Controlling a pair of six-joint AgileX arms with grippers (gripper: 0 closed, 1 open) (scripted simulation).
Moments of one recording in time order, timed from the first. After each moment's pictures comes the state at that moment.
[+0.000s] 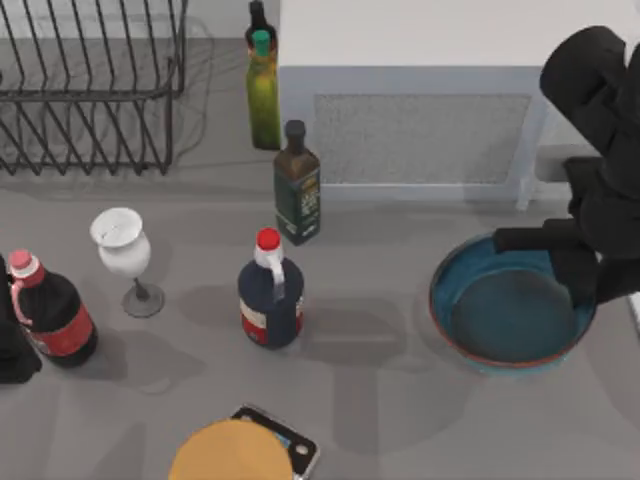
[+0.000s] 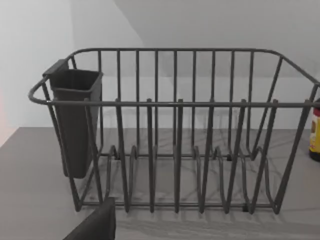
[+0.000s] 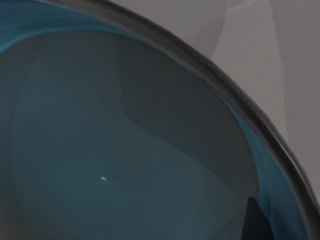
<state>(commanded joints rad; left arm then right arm) 0.00 0.00 0.00 0.00 0.00 0.00 0.38 1.75 1.32 -1.18 0.00 0.39</state>
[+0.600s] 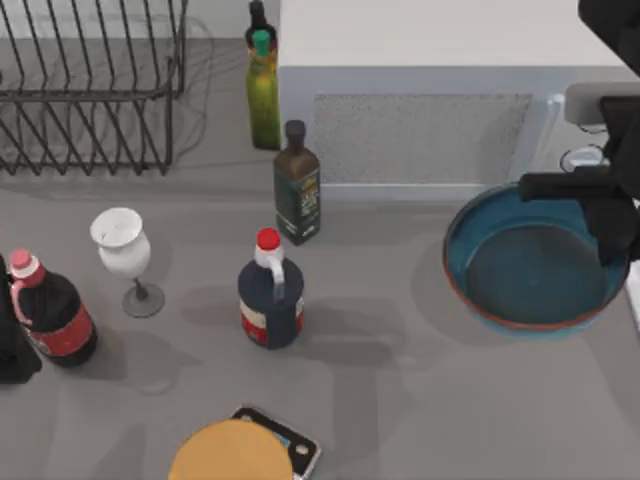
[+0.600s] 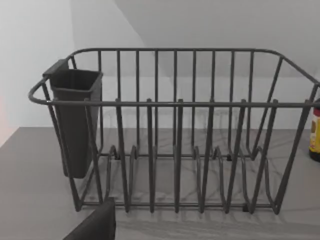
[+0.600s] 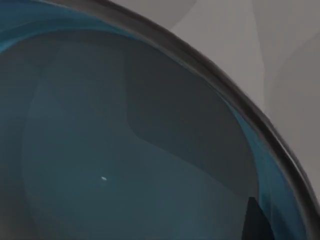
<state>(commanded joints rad) 0.00 0.00 0.00 0.00 0.00 0.00 0.38 1.68 1.50 -1.39 0.00 0.39</state>
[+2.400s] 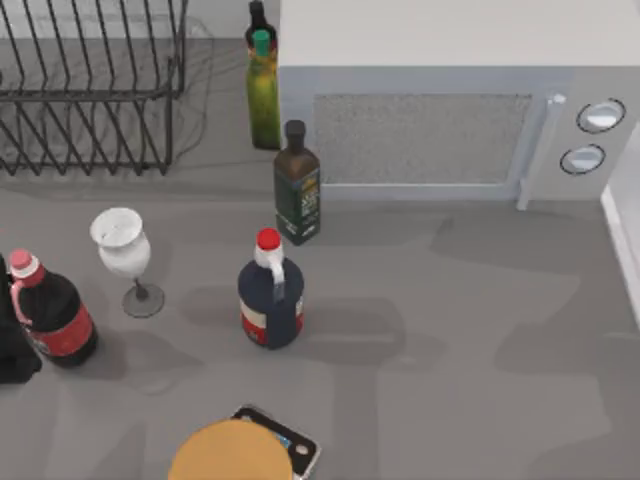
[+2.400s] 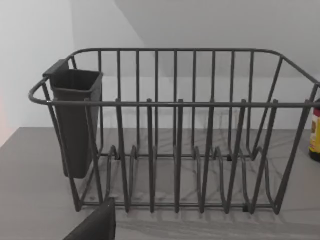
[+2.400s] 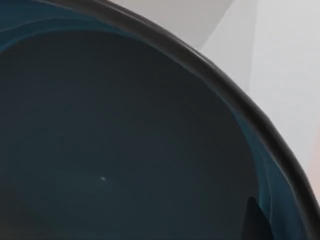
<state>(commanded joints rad) 0.00 0.00 0.00 0.00 0.00 0.00 -0.53 1.49 0.60 0.90 -0.50 0.02</state>
